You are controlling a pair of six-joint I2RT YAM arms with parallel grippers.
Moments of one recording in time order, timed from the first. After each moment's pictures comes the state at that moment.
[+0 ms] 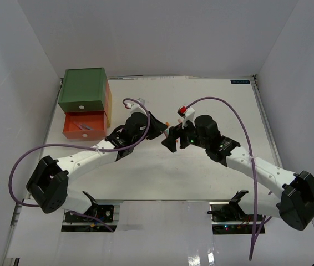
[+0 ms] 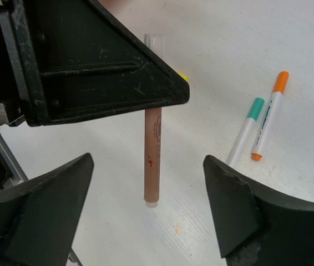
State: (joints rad) left arm -0.79 1.40 0.92 0.10 -0.15 -0.98; right arm 0.74 1.19 0.79 -0.01 -0.22 0.23
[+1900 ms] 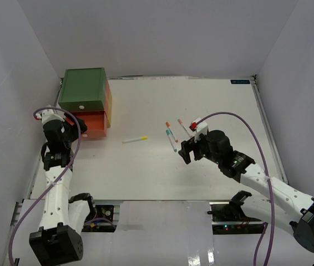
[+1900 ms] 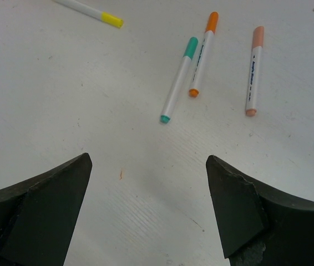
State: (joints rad) left arm 0.21 0.86 0.74 -0.23 -0.03 -0.48; right arm 0.74 0.91 0.60 -0.16 -0.02 0.07
